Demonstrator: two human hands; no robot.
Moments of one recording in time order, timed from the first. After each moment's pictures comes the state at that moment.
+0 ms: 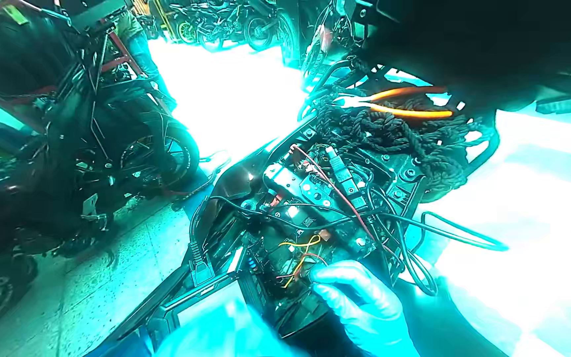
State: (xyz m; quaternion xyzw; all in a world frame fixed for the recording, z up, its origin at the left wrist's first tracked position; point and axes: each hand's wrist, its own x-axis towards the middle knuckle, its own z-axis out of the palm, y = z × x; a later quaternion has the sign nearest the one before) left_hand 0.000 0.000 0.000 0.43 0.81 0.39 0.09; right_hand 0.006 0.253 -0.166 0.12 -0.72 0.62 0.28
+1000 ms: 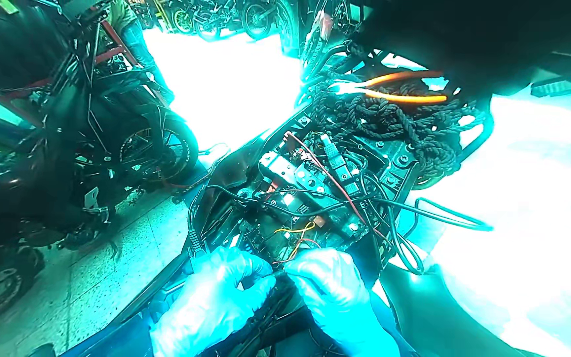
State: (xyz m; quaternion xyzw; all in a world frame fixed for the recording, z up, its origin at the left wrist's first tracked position) left_hand -0.025 0.026 -0.054 0.22 0.93 0.27 0.08; right_hand 0.002 0.229 -0.168 0.15 -0.81 0.43 0.37
